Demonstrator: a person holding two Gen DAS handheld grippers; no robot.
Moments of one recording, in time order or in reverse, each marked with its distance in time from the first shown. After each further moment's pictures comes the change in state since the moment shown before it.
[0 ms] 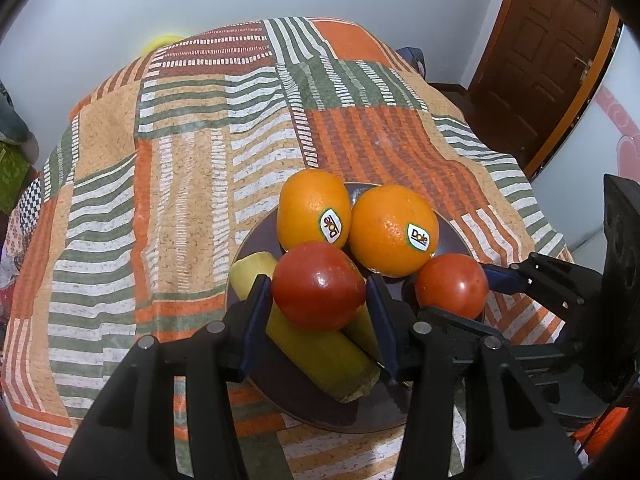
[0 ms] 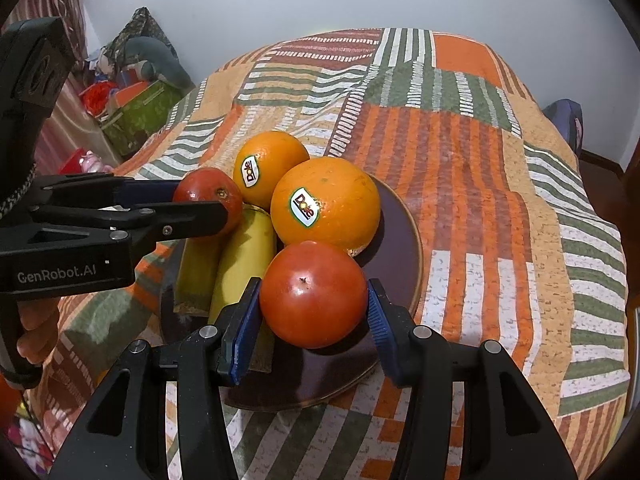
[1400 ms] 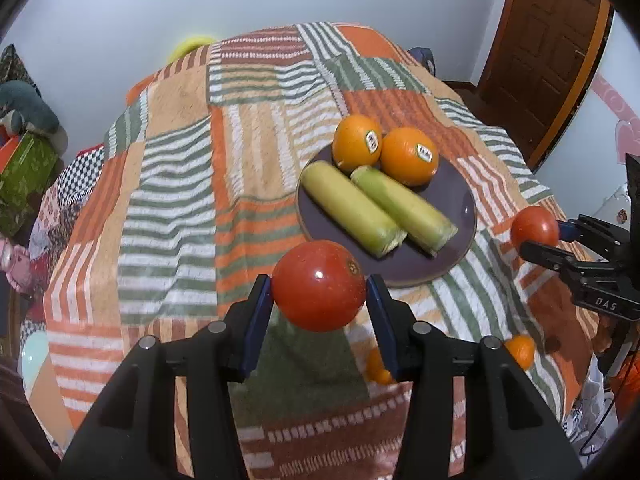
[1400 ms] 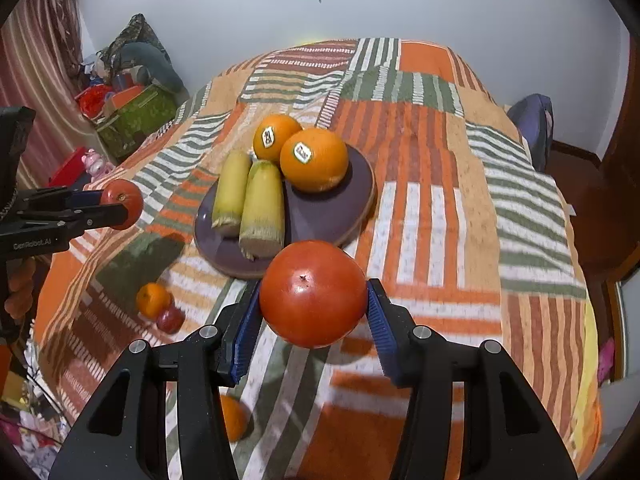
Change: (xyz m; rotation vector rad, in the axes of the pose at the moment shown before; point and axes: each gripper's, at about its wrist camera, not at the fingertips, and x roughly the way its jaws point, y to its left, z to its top) left arm -0.089 0.023 -0.081 0.002 -0.016 0.065; right arm -0.075 0.006 -0.050 0.017 -0.022 -0.063
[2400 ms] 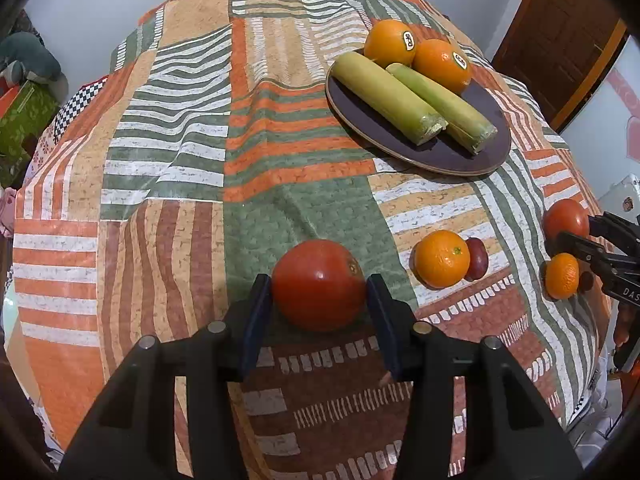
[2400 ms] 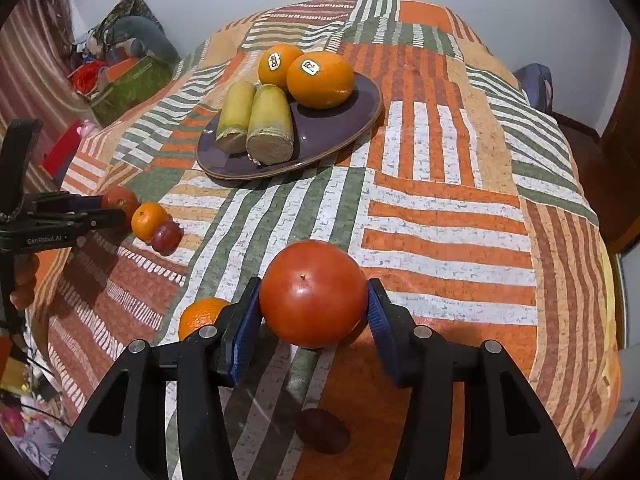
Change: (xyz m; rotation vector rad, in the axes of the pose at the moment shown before) left arm 0.029 0.026 -0.077 -0.075 0.151 -0.010; right arm 0.004 0.009 -0.056 0.018 0.113 -0.010
